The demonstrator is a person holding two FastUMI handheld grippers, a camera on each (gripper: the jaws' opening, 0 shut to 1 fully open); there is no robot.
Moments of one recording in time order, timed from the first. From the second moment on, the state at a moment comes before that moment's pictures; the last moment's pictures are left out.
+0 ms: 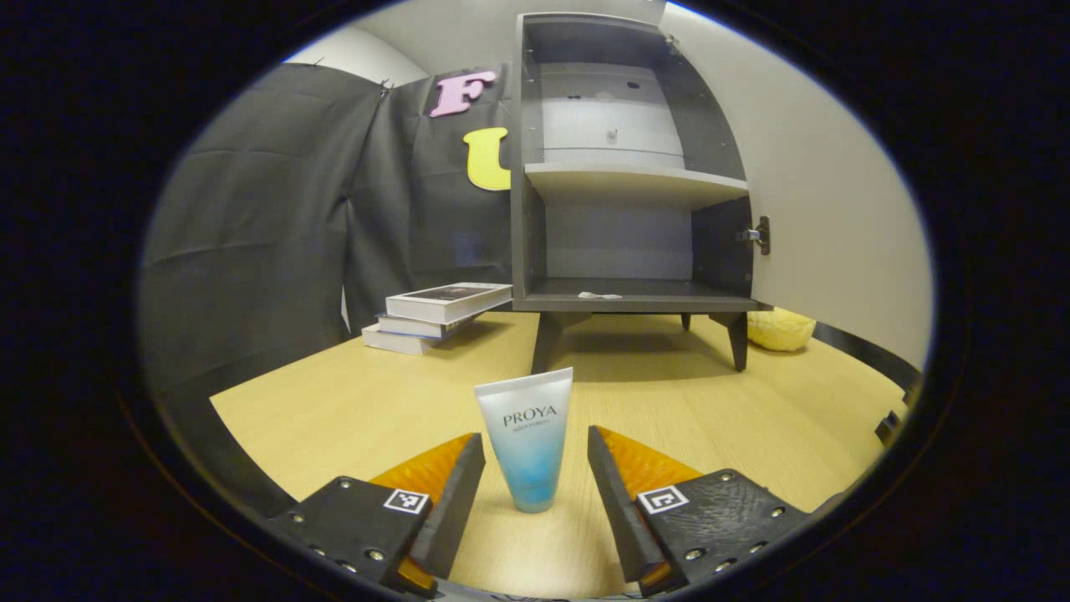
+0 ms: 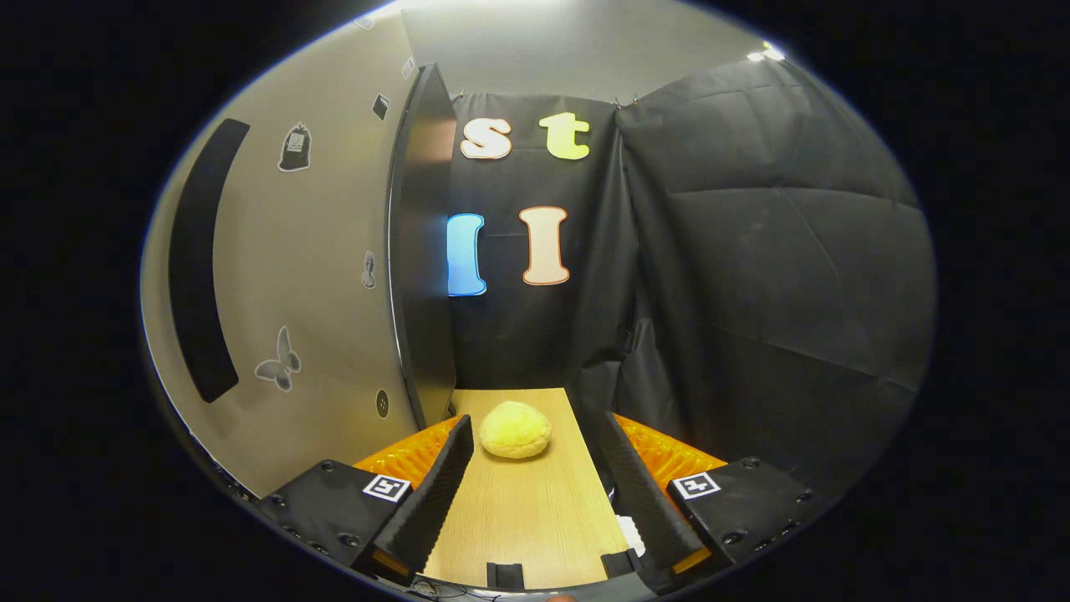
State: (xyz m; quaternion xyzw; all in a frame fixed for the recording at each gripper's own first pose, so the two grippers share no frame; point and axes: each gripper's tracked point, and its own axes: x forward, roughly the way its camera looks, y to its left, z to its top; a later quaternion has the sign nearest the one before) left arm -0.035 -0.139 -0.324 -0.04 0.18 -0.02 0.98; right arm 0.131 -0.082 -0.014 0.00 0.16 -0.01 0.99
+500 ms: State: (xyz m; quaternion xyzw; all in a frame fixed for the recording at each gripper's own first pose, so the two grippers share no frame) left arm -0.027 -0.128 -0.185 -0.01 0.13 -0.02 0.99; right arm 0.132 -0.079 0.001 0.04 0.14 0.03 0.99
